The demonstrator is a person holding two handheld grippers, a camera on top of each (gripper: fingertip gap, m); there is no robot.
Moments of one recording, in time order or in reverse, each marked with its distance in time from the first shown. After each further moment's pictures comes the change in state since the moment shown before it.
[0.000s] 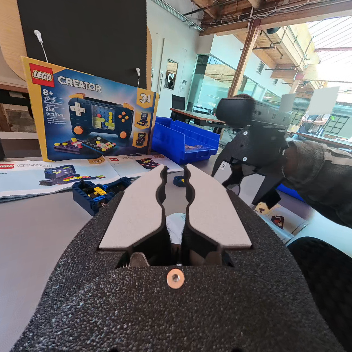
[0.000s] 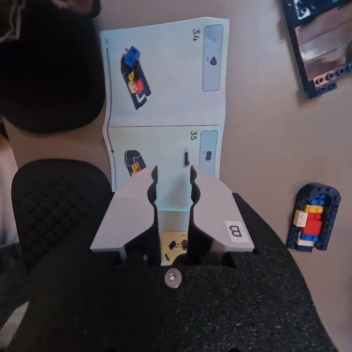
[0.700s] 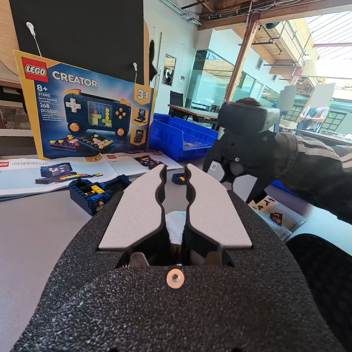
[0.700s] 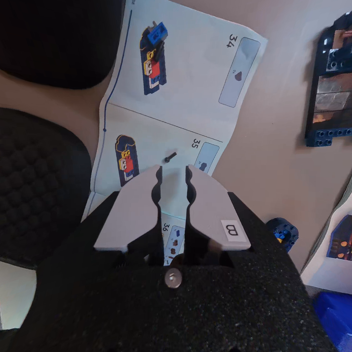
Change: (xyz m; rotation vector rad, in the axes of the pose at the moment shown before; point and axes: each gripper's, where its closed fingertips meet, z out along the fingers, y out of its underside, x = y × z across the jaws) left arm 0.001 0.002 0.002 -0.019 0.011 -0.002; right arm 0.006 0.000 0.007 -0.080 -0.036 -0.330
